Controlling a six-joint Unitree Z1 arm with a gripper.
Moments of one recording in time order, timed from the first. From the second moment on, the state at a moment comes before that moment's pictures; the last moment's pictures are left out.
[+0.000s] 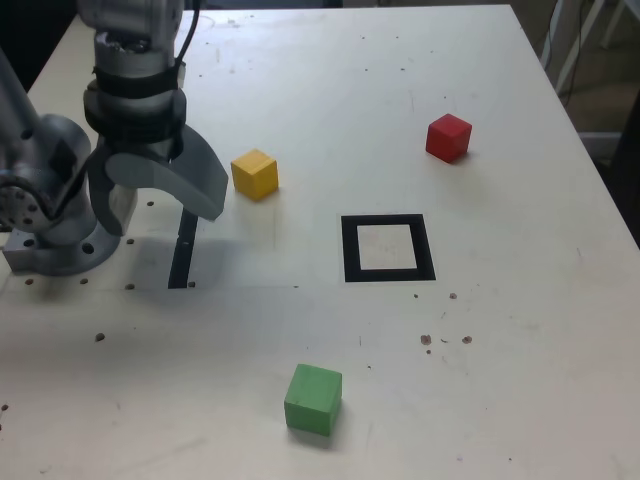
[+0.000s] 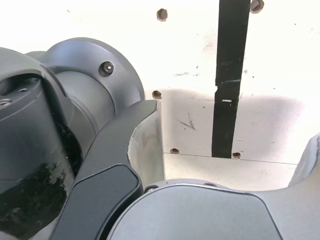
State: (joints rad) arm -0.09 1.43 -0.75 1.09 0.01 -0.09
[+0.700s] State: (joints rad) arm -0.01 1.53 -1.11 1.24 0.17 0.20
